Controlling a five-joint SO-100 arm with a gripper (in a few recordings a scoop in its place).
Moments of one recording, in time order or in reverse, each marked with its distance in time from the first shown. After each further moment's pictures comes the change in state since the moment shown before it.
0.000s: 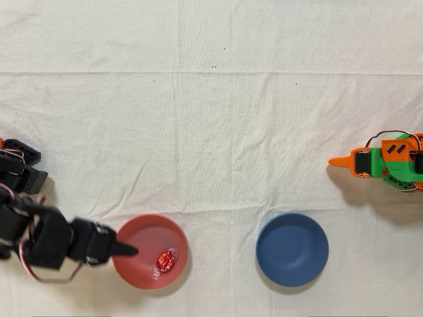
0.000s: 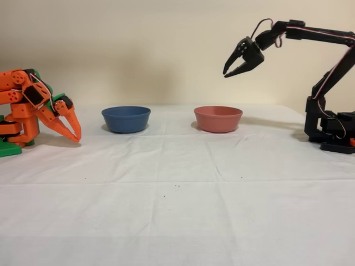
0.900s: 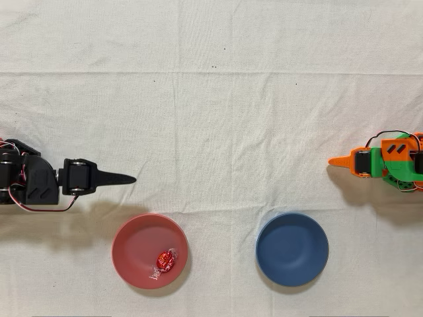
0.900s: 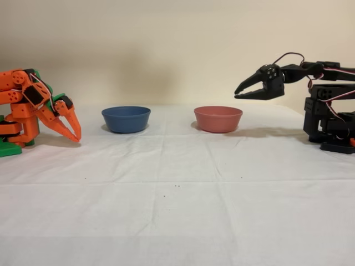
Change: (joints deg) arm -21.8 45.9 52.5 -22.9 6.9
